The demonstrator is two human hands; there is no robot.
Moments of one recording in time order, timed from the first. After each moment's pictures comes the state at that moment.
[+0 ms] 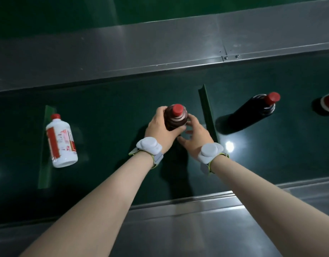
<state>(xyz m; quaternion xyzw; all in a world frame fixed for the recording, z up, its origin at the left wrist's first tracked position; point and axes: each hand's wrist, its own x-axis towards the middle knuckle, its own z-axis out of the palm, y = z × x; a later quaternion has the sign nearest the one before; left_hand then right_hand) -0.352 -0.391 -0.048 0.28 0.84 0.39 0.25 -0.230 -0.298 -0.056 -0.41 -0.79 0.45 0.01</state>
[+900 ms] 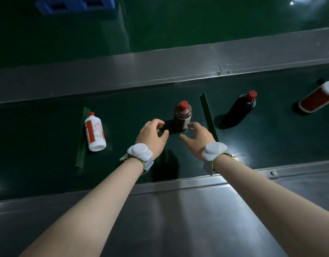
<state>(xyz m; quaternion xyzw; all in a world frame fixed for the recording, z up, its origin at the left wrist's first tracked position) -0.317 -0.525 0.058 0.33 0.87 0.32 0.18 -0.182 -0.388 0.026 -0.42 -0.81 0.41 0.03</state>
